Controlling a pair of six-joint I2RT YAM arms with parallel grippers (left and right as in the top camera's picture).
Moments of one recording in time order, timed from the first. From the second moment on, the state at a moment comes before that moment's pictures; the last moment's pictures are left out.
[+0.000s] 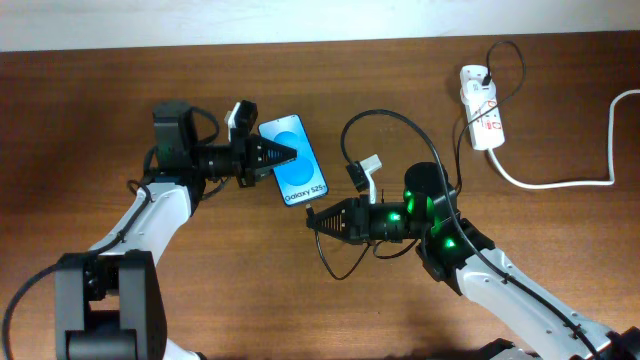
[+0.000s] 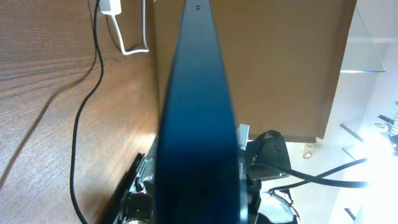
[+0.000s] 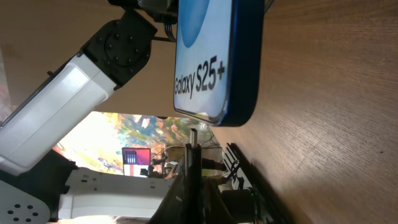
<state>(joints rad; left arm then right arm) -0.03 1.72 0.99 0.20 1.47 -1.02 0.48 1.32 0.65 0.32 -0.99 1.12</state>
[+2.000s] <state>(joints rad) -0.03 1.72 0.99 0.20 1.49 -1.01 0.48 1.32 0.65 0.33 -1.01 1.12</state>
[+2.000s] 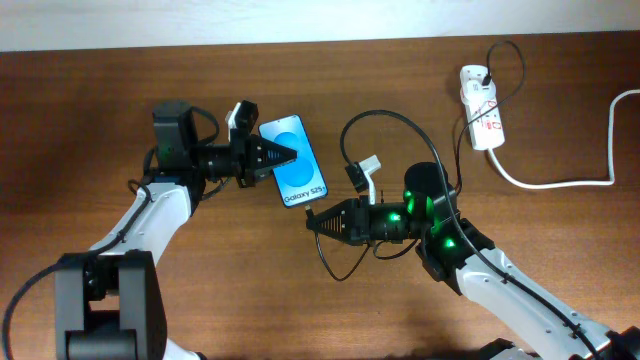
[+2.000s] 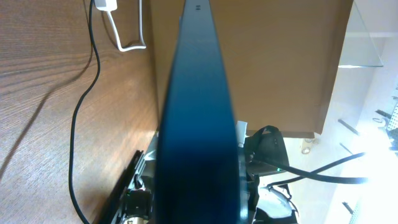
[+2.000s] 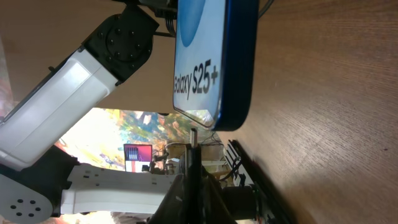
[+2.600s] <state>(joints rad) -0.03 1.72 0.99 0.20 1.49 -1.01 0.48 1.32 0.65 0.33 -1.01 1.11</state>
